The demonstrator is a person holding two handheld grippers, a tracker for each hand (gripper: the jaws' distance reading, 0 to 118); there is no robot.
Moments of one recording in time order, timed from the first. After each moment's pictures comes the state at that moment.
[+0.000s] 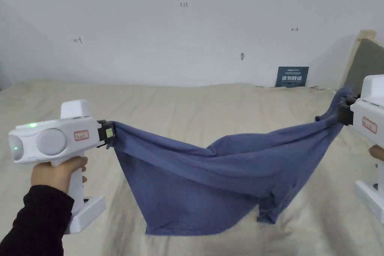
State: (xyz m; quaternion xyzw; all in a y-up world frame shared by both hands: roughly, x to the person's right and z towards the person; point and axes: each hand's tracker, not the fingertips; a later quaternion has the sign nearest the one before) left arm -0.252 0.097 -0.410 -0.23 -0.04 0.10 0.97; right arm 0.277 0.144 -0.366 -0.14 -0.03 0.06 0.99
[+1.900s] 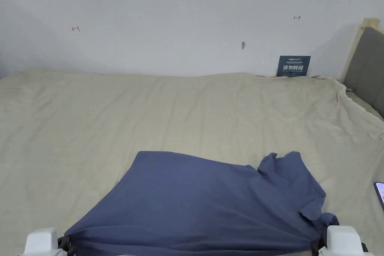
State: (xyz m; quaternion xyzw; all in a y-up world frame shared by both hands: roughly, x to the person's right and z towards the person) left arm -0.306 -0.131 -0.244 -0.33 0.08 0.01 0.94; right arm 0.206 -0.088 -0.212 -0.24 -0.09 0.10 0.96
